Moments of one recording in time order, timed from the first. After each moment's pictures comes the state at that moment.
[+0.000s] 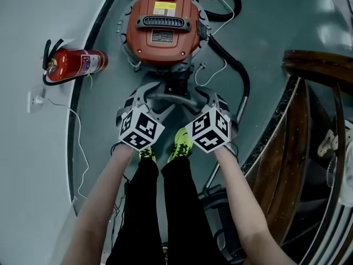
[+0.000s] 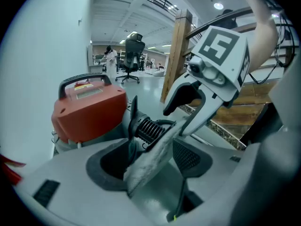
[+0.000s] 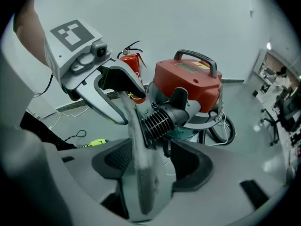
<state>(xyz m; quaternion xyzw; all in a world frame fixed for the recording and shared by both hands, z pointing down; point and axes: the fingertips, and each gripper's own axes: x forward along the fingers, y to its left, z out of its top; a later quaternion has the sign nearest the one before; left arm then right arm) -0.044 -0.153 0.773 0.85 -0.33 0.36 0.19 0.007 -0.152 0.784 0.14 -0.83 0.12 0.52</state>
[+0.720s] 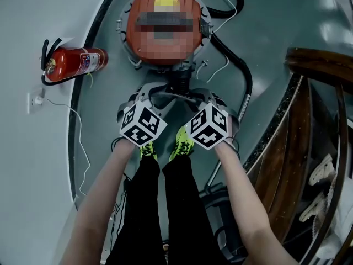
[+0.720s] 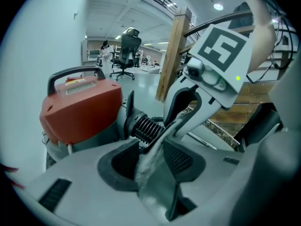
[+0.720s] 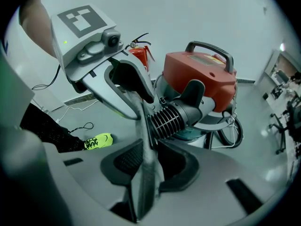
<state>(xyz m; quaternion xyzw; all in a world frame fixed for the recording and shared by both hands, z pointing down) -0.038 -0.157 0.783 0.86 -0.29 0.37 0.20 -0.001 -0.143 0.800 0.08 -0.83 0.11 0.54</state>
